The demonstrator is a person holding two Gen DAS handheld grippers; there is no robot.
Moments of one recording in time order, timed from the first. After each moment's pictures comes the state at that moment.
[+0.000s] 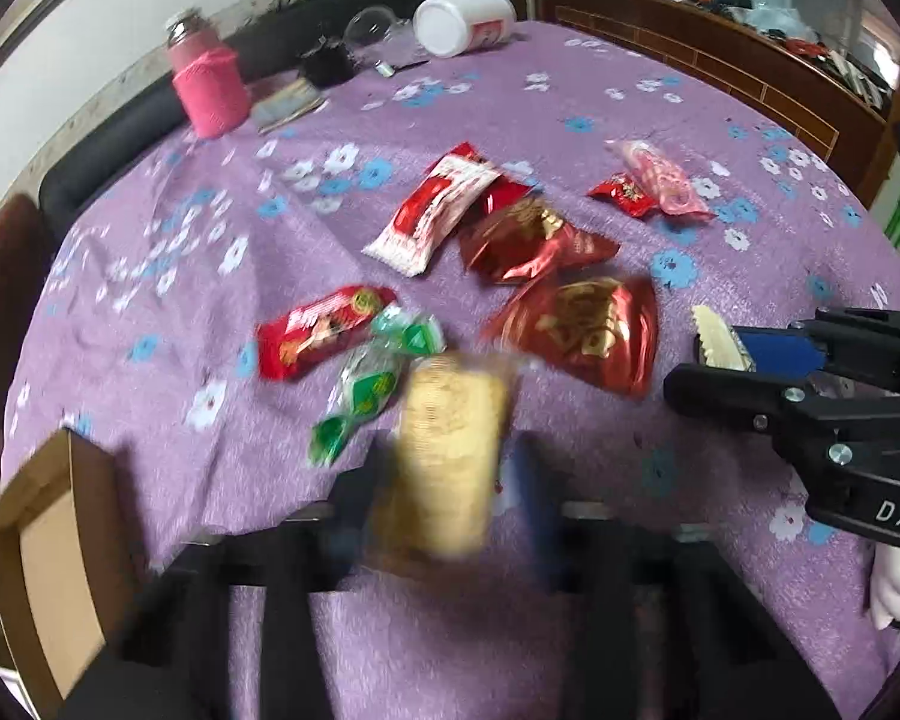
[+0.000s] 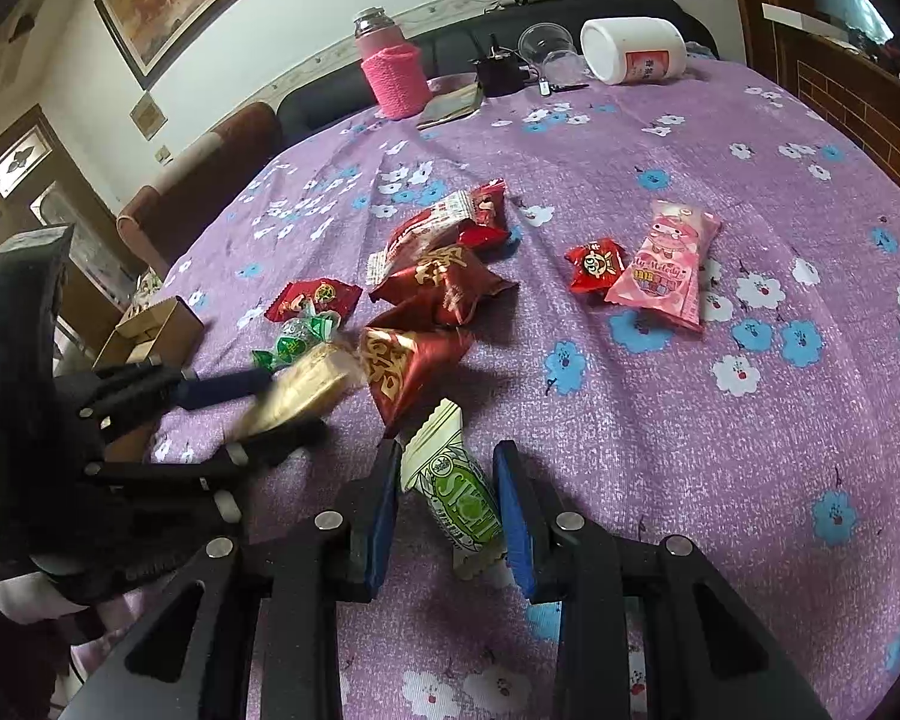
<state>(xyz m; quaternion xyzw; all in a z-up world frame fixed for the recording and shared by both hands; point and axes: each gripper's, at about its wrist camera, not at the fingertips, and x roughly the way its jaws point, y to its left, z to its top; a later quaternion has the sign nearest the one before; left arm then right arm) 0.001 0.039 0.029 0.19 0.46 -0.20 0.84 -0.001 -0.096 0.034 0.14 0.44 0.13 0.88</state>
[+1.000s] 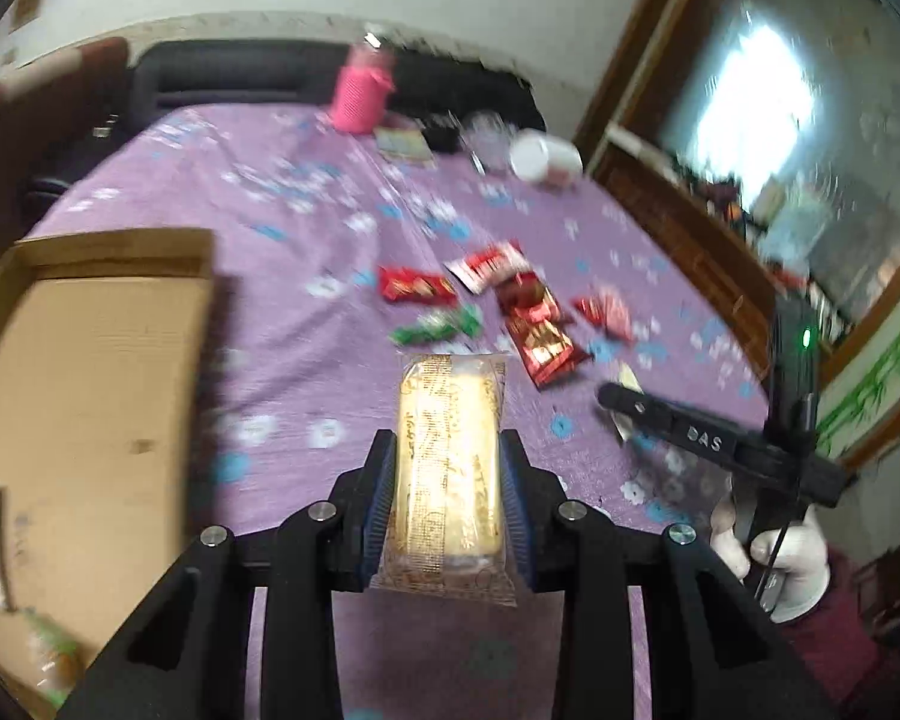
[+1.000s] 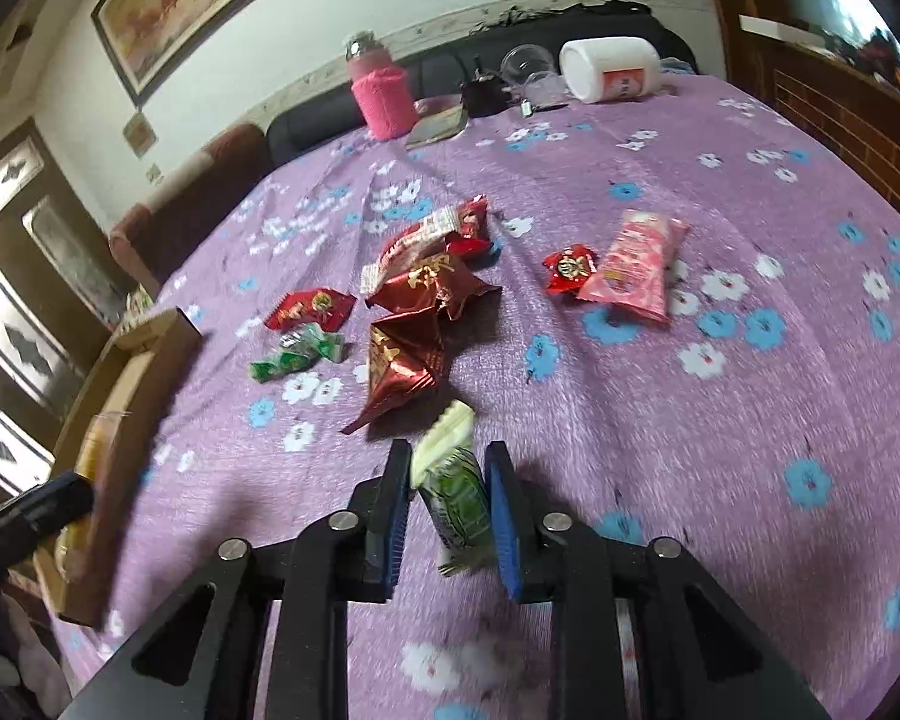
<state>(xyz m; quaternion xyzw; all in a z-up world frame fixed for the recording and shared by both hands) -0.103 0.159 0.087 -0.09 0.39 -0.18 0.90 -0.022 -0.104 0.043 0.15 0.42 0.11 0.89</state>
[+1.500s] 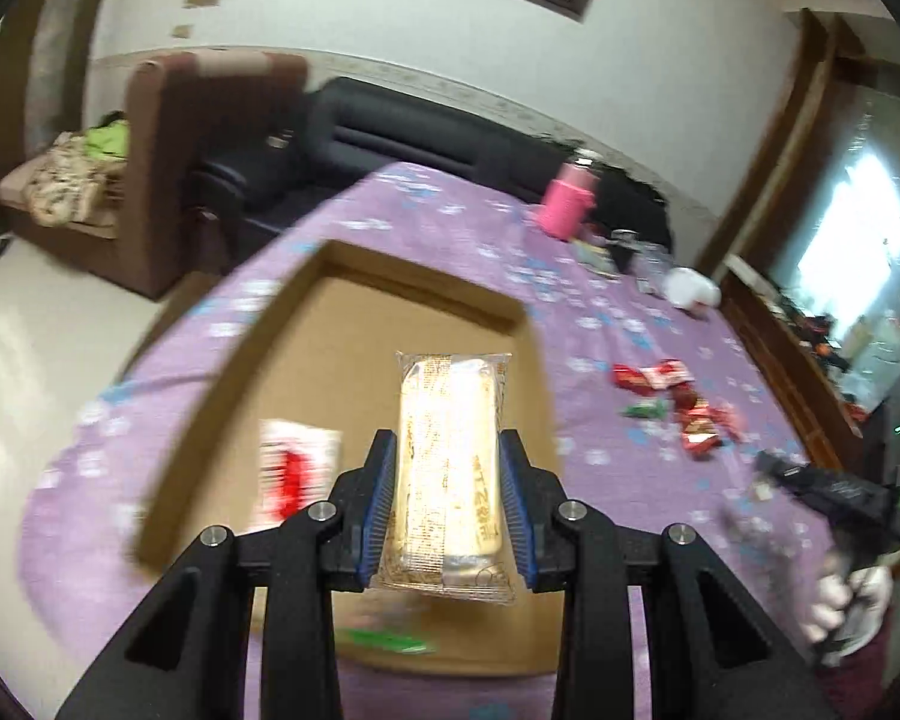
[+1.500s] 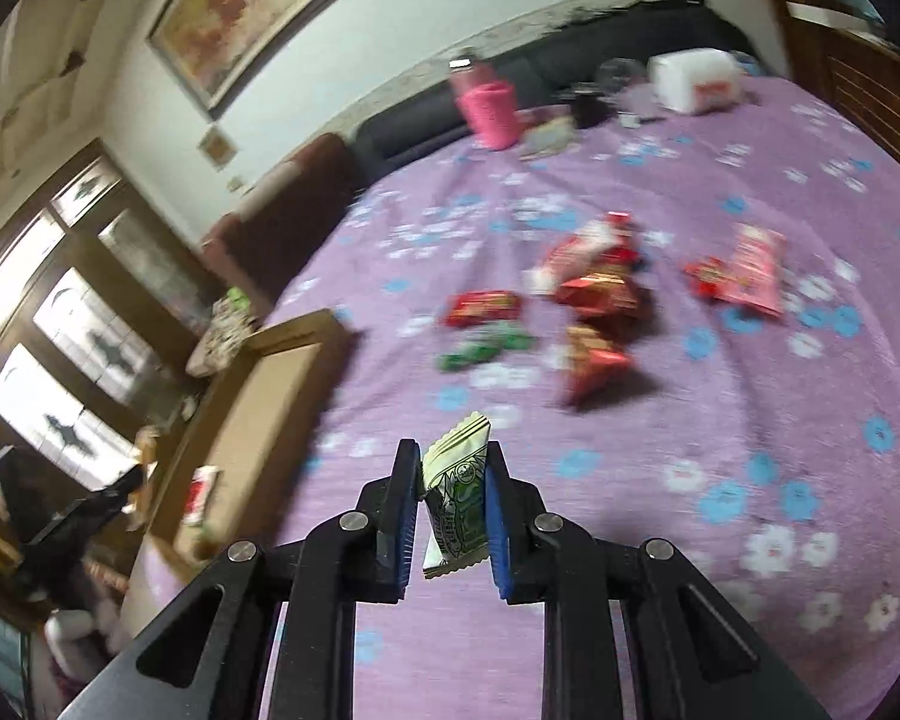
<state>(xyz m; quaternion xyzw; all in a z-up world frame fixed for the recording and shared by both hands) -0.173 0.332 0.102 -0.16 0.33 -0.02 0.93 -0.051 -0.048 0.096 0.19 0.40 0.22 0.87</state>
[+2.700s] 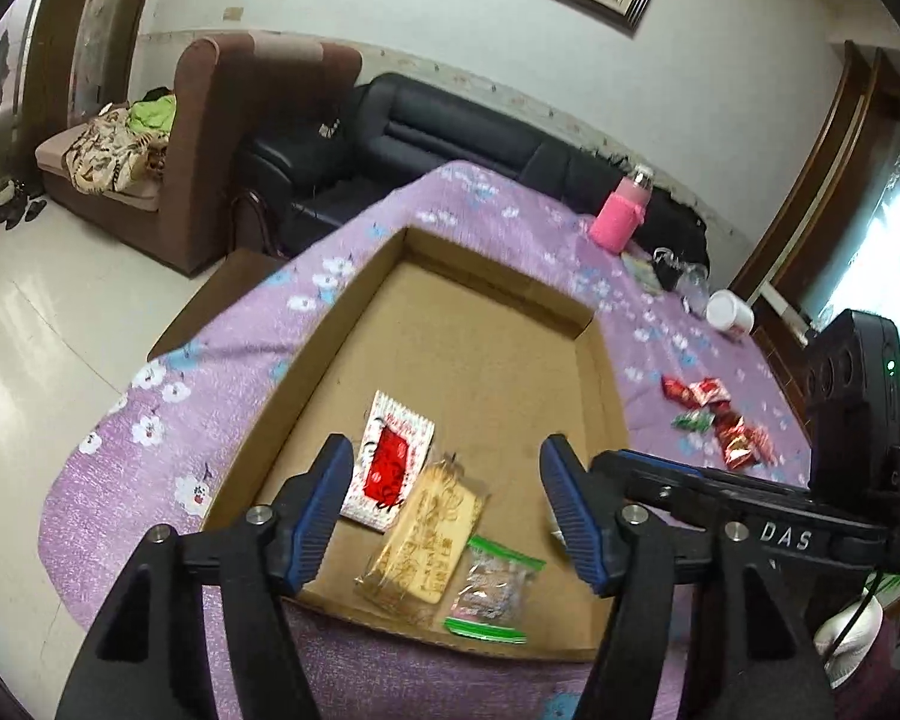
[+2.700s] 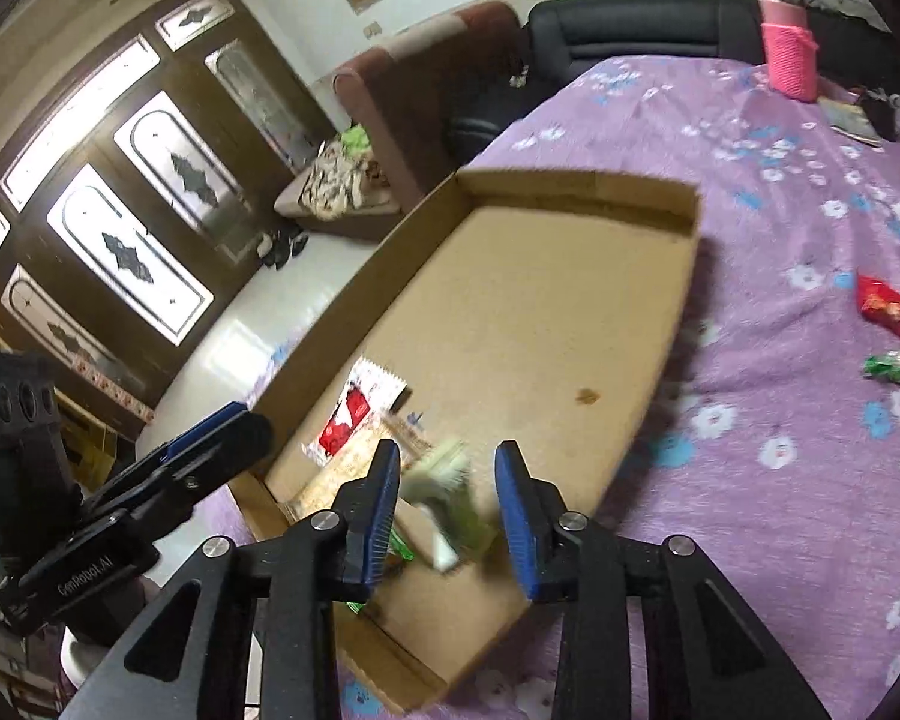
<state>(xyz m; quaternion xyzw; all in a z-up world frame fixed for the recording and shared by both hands) -0.189 0.363 0.086 -0.20 0.33 0.02 0.92 -0.034 0.184 0.083 0.07 0.46 0.36 0.80</state>
